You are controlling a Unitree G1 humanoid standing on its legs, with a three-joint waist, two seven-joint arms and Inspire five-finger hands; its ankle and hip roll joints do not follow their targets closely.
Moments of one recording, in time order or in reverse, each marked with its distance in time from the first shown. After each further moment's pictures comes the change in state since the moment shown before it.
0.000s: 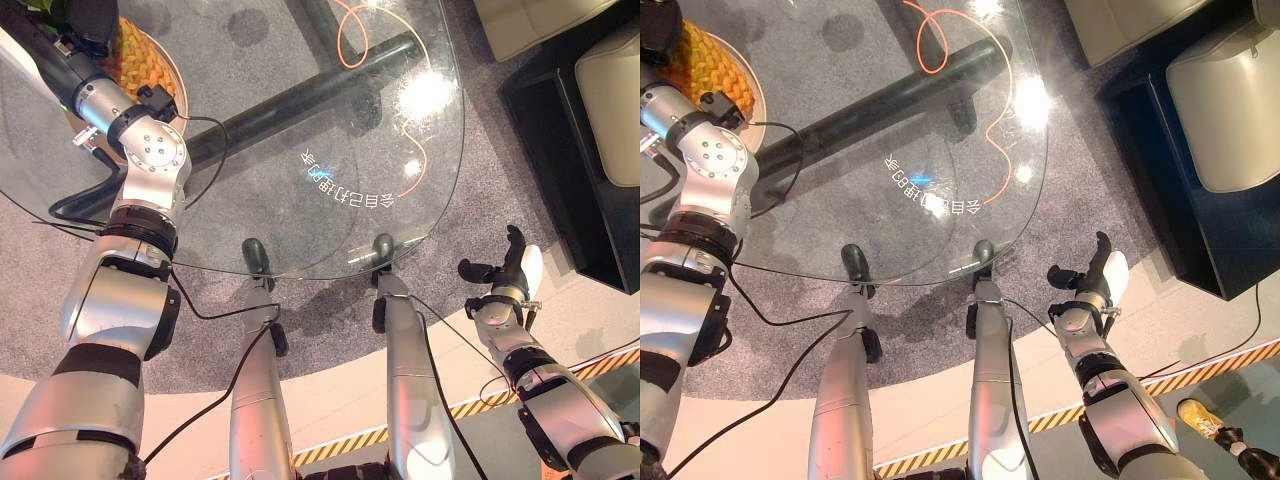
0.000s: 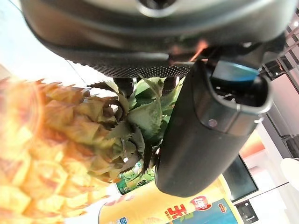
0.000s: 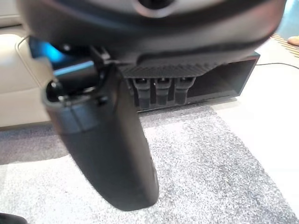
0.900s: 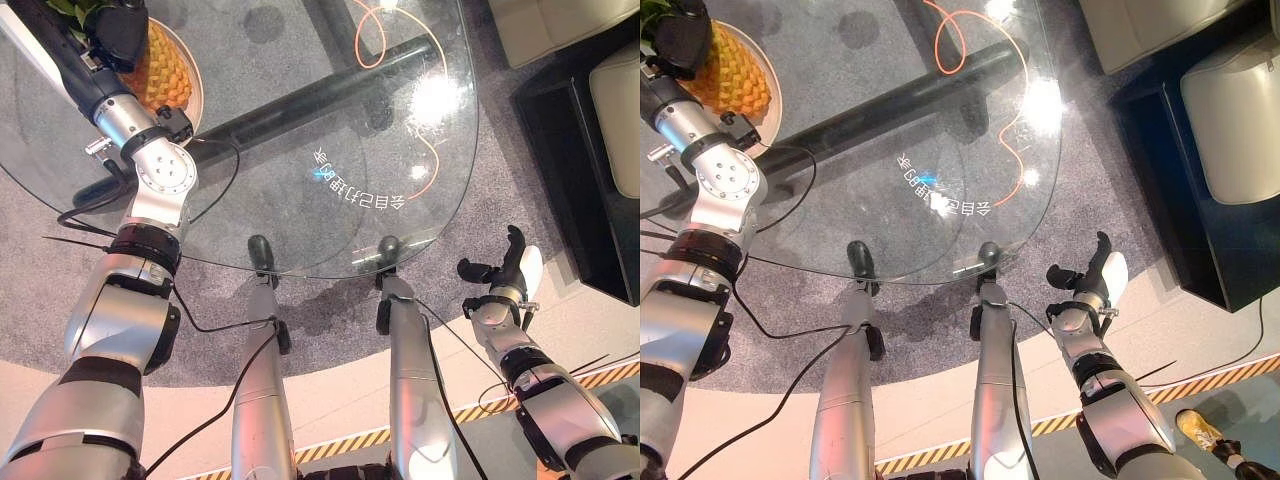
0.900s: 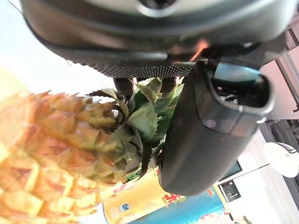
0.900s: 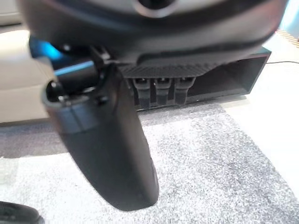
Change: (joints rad) left arm 0.137 0.008 0.007 -0.146 0.063 -0.053 -0.061; right arm 0.000 0.014 -0.002 -0.002 0.000 0.000 -0.029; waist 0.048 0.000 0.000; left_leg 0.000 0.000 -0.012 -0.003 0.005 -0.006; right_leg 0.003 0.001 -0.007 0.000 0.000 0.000
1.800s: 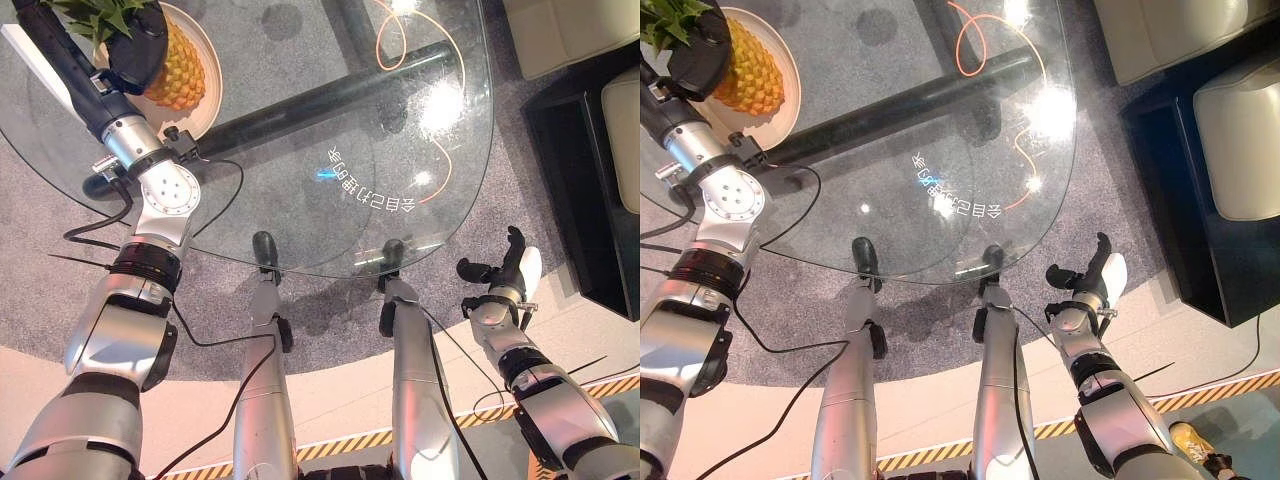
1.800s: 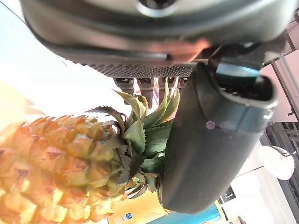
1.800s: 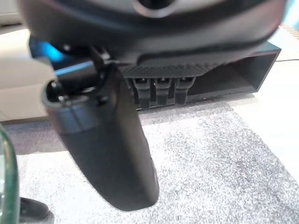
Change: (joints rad) left arm 0.082 0.005 0.008 -0.079 0.046 -0.035 0.002; right arm 0.001 0.021 -0.030 -0.001 0.000 0.000 -0.003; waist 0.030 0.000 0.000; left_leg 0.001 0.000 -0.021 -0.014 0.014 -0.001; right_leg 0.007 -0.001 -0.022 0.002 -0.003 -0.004
